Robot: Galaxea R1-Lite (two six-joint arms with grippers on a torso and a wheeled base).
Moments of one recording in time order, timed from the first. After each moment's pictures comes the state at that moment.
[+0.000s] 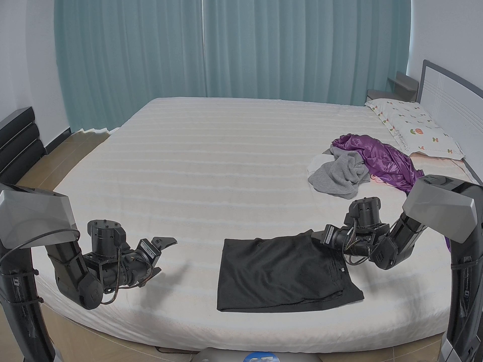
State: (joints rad) left arm -0.20 2.18 -0.43 -1.21 -0.24 -1.08; right arm 0.28 2.39 -0.94 -0.84 0.12 0.59
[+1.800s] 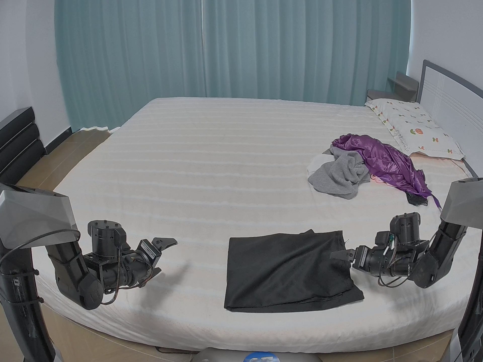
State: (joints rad) left arm -0.20 2.19 -0.43 -1.21 -0.24 -1.07; right arm 0.17 2.18 -0.50 -0.98 0.35 0.54
